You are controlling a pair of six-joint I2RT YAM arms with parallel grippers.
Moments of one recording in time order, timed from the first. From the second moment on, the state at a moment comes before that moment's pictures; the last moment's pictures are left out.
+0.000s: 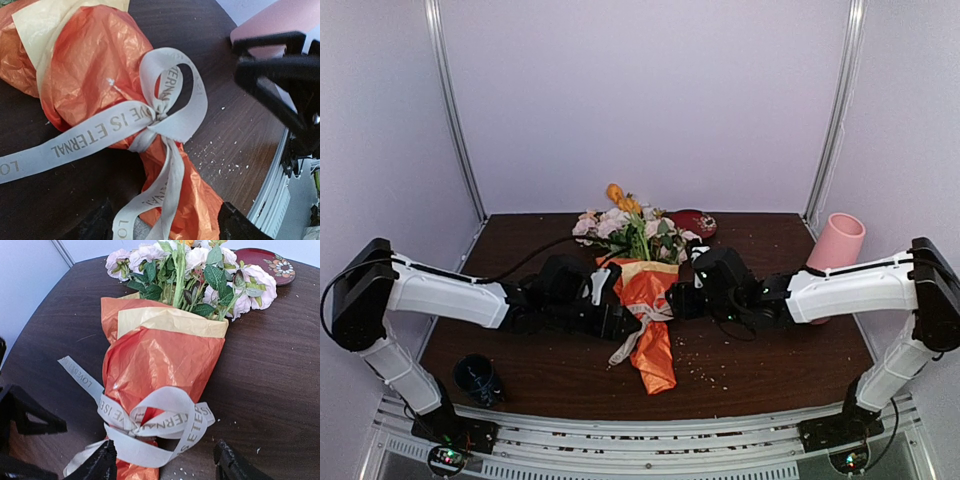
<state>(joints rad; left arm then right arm) -0.91 1.59 0.81 0.13 0.21 -0.54 0.97 1.56 0.92 -0.01 0.35 0.57</state>
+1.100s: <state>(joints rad) -0.91 1.61 0.92 -0.05 -0.06 -0.45 0.91 1.58 0.90 0.02 0.30 0.63</state>
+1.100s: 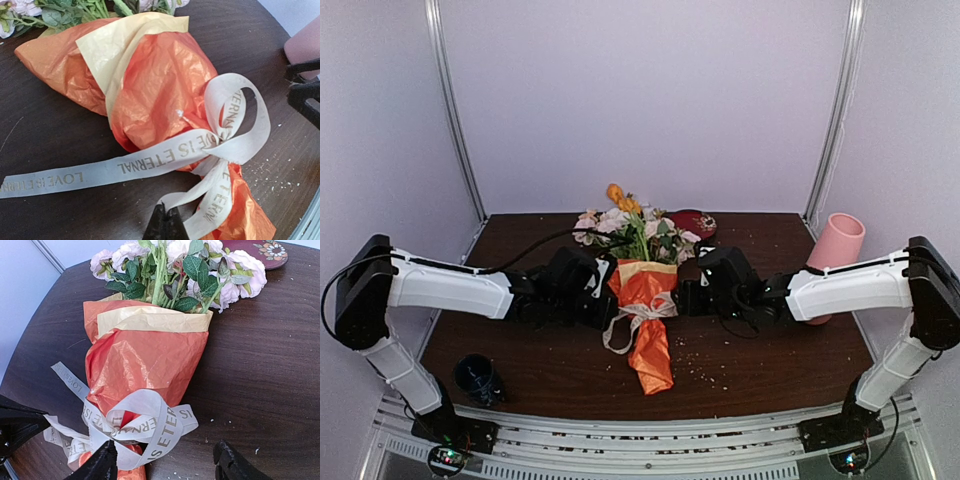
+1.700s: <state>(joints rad) -0.91 1.56 0.81 -0.07 -0.05 -0.47 0.91 1.60 0.90 0.04 0.25 0.64</state>
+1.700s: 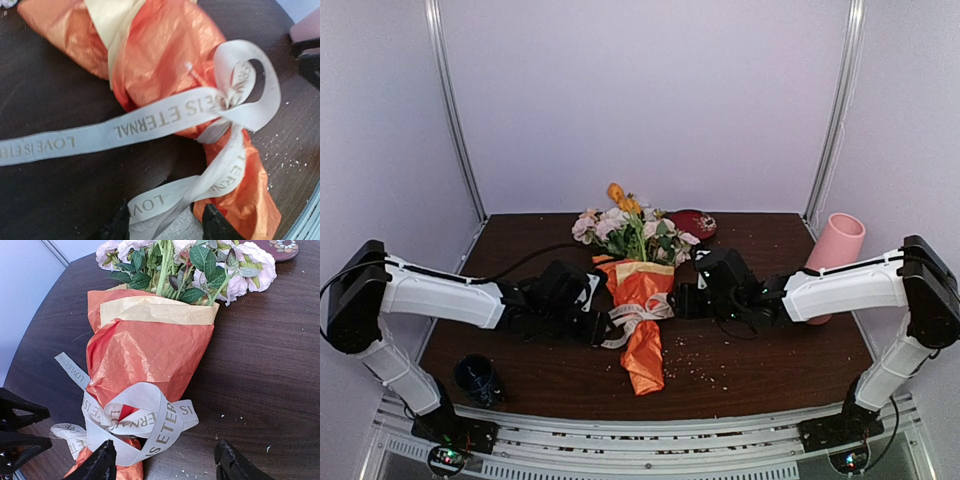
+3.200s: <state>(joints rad) -0.89 1.79 1.01 -0.07 -0.20 -0.37 0.94 1.62 0.90 0.06 0.24 0.65</state>
